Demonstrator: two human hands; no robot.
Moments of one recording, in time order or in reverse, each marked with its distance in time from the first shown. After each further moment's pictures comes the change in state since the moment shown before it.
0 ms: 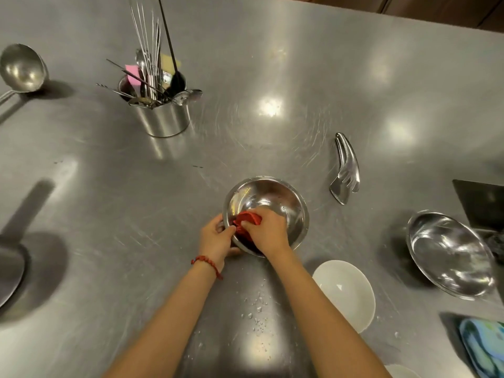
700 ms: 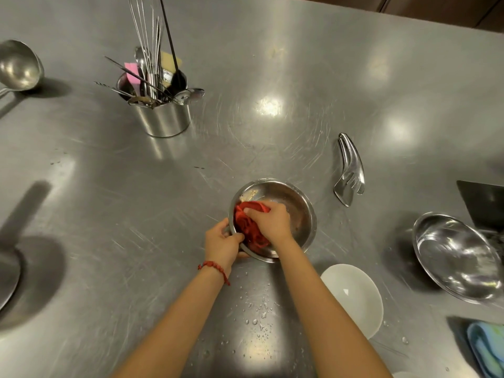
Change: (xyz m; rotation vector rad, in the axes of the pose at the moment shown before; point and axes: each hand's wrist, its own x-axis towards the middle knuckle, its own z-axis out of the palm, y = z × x) left_hand -0.008 0.007 0.005 -0.051 -0.039 -0.025; right_hand 0.025 -0.009 0.000 0.246 0.028 0.208
